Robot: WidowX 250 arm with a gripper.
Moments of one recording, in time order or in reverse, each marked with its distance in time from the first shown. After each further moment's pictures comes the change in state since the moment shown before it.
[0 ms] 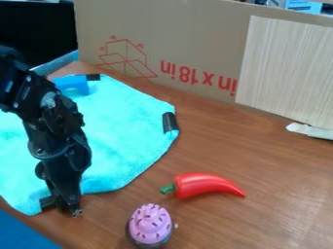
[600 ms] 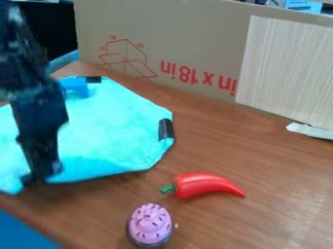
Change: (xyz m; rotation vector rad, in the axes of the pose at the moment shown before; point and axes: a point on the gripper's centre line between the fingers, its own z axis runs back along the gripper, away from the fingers) arm 0.000 0.026 0.050 -0.263 0.027 0.127
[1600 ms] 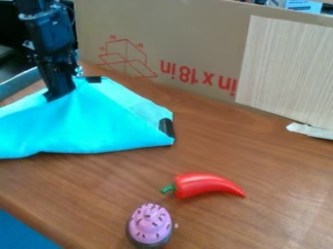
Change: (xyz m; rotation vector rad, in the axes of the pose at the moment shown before) arm 0.074 0.089 0.037 0.012 -0.080 0.230
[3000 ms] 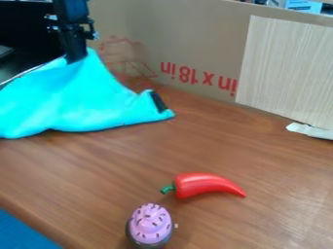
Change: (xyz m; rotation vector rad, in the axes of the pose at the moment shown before) arm 0.093 0.068 -0.004 0.028 0.009 0.096
